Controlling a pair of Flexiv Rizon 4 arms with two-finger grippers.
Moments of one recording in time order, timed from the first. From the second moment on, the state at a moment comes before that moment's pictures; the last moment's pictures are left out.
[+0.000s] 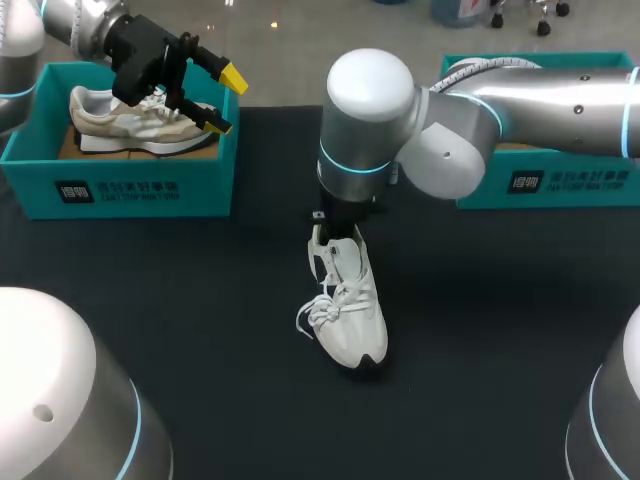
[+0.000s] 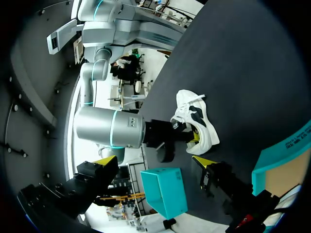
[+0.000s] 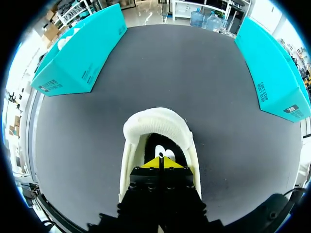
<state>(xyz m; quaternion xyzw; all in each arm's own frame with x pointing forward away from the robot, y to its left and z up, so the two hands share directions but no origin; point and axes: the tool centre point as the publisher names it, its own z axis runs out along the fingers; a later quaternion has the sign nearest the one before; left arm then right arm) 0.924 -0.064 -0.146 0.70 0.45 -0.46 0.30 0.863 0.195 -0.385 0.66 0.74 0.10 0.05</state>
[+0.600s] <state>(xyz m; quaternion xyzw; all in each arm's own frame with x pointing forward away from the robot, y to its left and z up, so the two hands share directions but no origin) 0.924 -0.064 -0.146 0.70 0.45 -0.46 0.30 0.850 0.191 -0.396 0.67 0.74 0.03 0.01</state>
